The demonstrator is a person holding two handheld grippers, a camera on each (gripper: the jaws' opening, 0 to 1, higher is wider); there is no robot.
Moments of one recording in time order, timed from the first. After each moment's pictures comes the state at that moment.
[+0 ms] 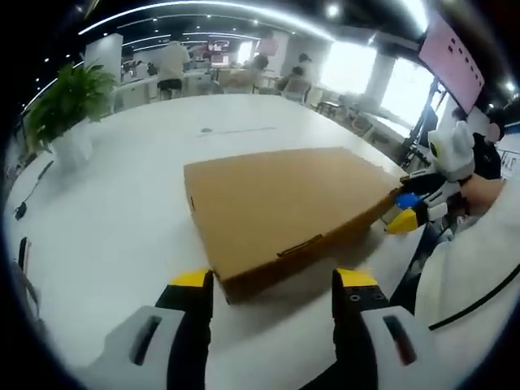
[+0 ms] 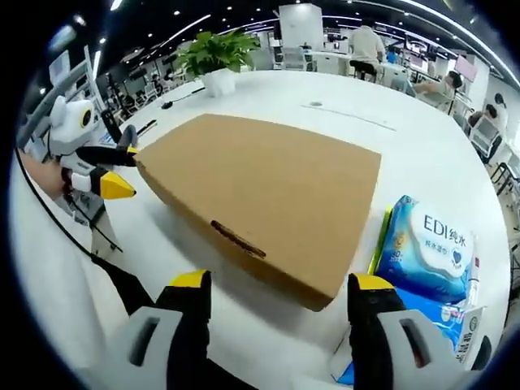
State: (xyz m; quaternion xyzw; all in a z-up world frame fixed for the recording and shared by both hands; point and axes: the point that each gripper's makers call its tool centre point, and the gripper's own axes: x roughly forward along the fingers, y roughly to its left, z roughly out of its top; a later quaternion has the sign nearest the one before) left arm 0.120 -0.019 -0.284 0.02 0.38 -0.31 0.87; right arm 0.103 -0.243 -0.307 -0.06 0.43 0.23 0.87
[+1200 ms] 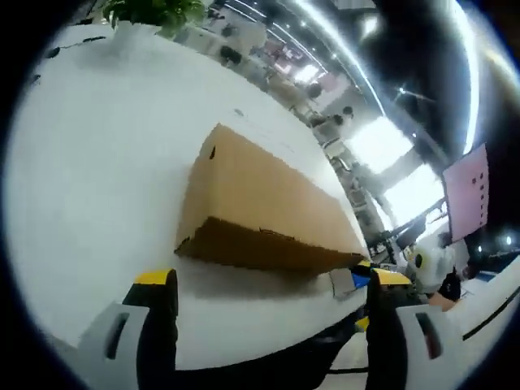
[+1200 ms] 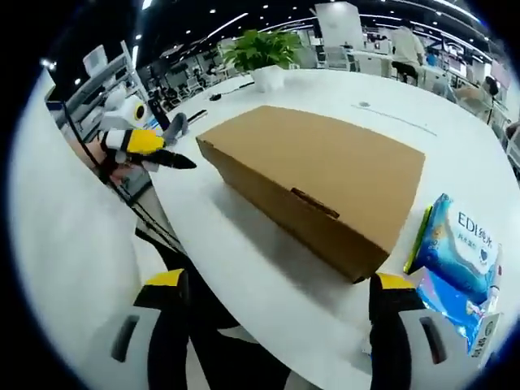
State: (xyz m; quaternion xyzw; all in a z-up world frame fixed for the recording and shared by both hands) left arm 0.087 -0.024 -0.274 -0.34 0.41 -0.21 0.82; right arm 0.045 -0.214 -0.299 -0.06 0.43 0.35 0.83
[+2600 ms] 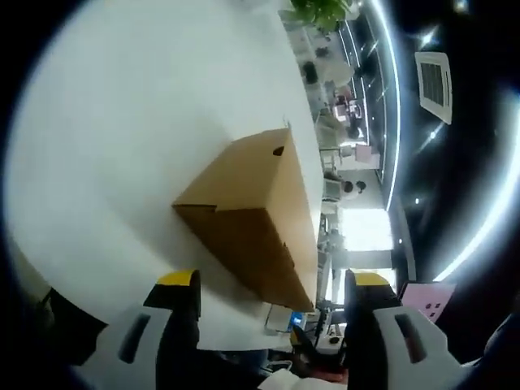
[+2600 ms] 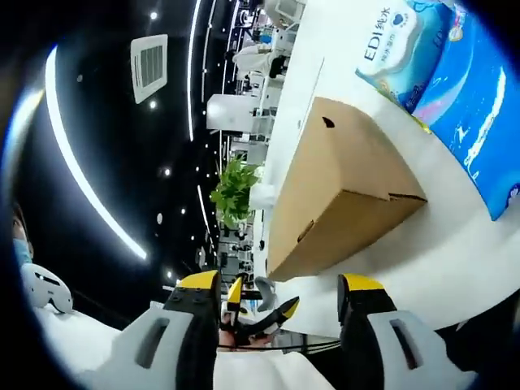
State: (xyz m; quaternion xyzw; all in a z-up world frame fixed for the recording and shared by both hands) left arm 0.094 -0.026 -0.274 -0.57 0.41 -0.14 0.70; right arm 0.061 -0.201 -0.246 0.58 0.33 0.23 0.71
